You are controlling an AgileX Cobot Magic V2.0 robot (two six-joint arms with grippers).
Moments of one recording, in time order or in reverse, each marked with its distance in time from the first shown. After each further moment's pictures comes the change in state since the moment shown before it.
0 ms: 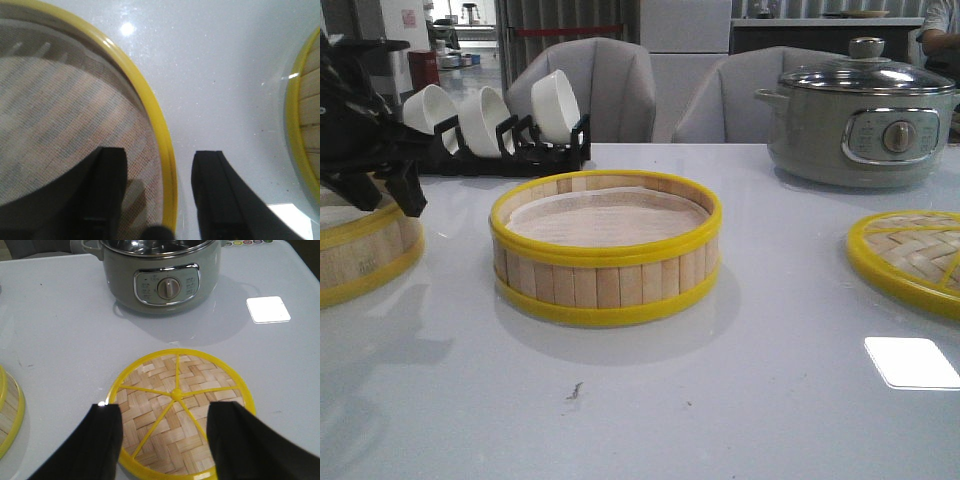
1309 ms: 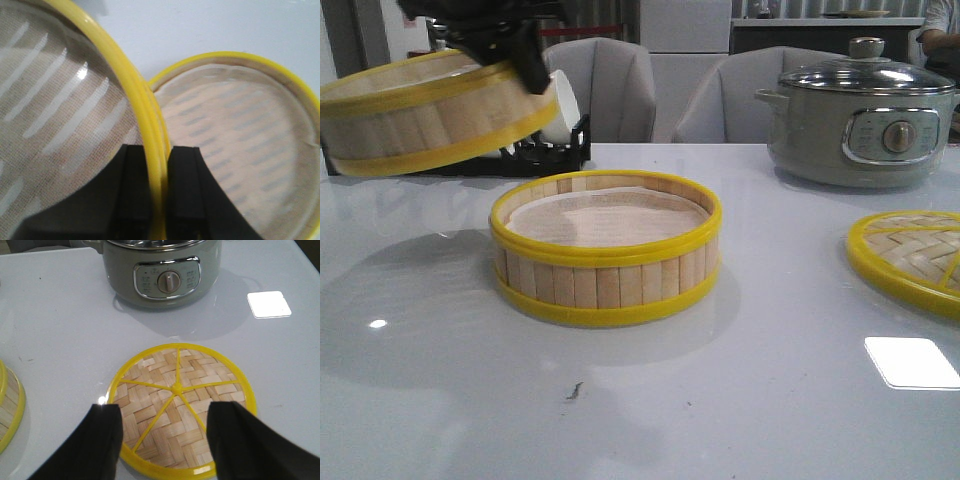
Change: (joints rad) left arm -0.306 0.011 -0.476 -0.010 0.345 -0.006; right arm 0.000 0.000 0.000 0.000 0.020 0.002
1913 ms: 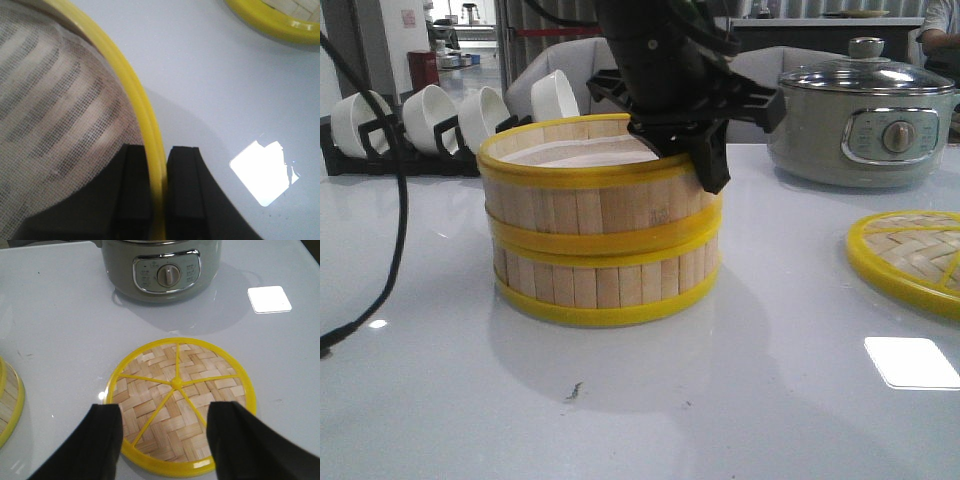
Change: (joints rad) left arm -0.278 0.135 -0.002 -0.002 -0.042 0.000; right arm 0.000 0.000 0.000 0.000 0.018 0.000
